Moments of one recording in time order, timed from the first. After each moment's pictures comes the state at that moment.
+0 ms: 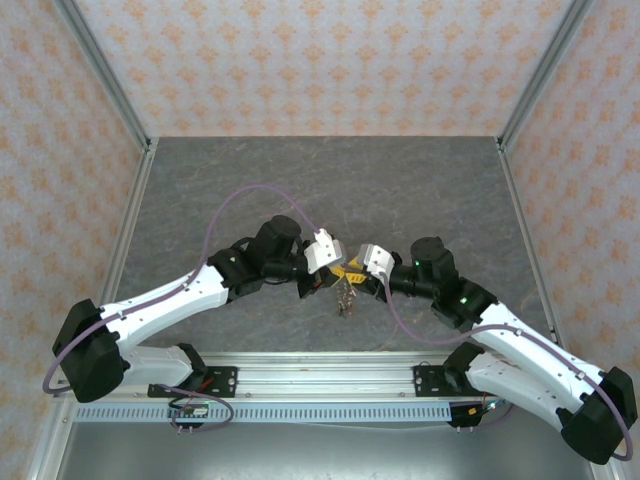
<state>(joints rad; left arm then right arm) -0.79 1.26 0.90 -0.25 0.45 0.23 0.69 0.82 0.58 -0.16 -0.44 -0.41</state>
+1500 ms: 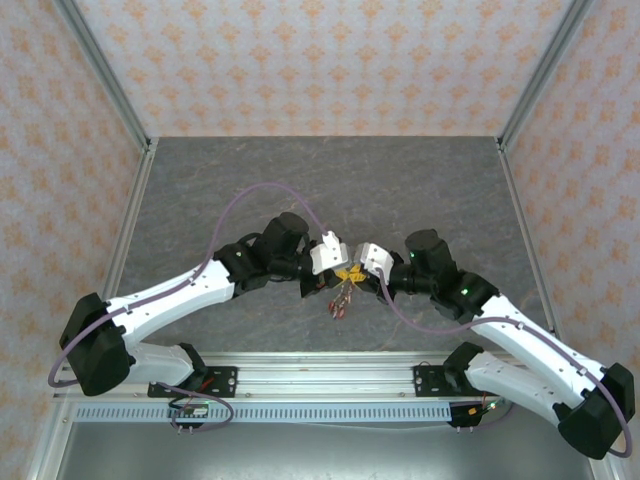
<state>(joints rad) -0.80 1.30 0.96 -0.32 0.47 0.32 0.68 0.86 0.67 -0.35 -0.46 -0.43</state>
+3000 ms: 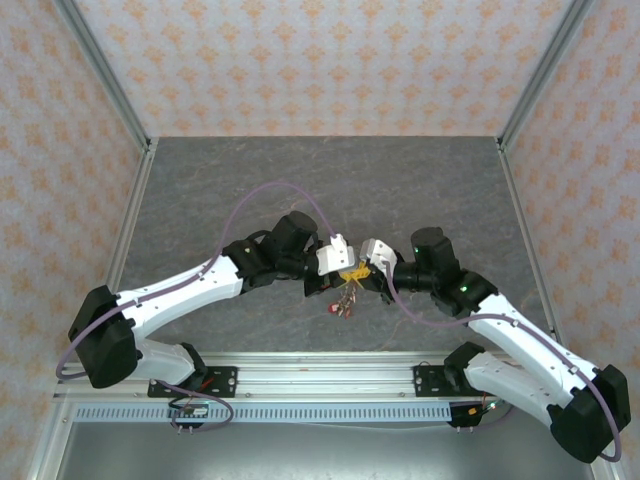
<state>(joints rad) -0.82 1.36 1.02 -0.38 0.44 0.40 0.59 0.88 0.64 -0.31 -0.60 -0.39</state>
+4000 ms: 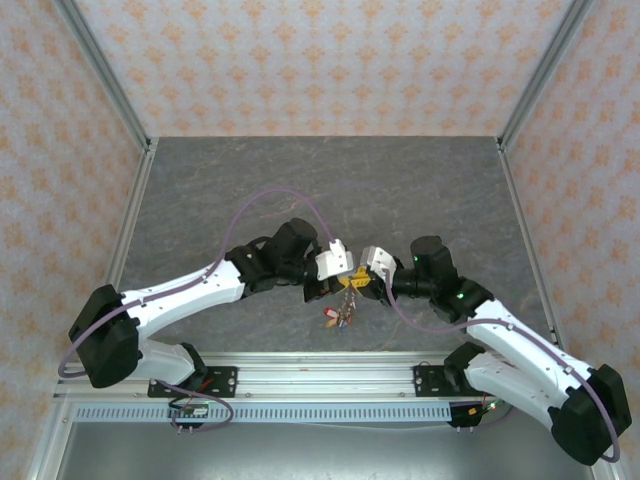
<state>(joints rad) -0.82 1.36 0.94 -0.31 0.45 0.34 0.59 0.86 0.53 -0.20 -0.60 -0.37</state>
